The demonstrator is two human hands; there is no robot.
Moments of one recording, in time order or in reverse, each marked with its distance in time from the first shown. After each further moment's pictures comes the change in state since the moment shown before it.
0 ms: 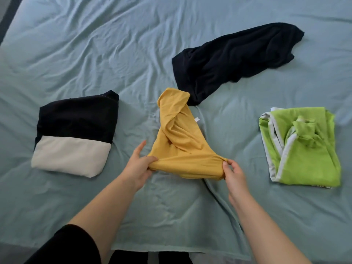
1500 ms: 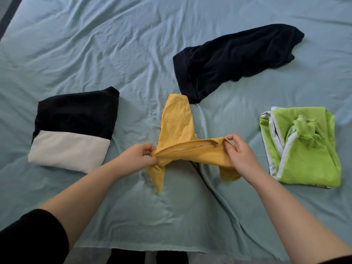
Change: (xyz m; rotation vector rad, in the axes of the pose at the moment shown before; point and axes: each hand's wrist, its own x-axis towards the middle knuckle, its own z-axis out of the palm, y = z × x) left_hand -0.013 0.032 -0.019 1.052 -0.339 0.360; right_hand 0.004 -0.072 -0.014 -0.506 -0.204 -0.460
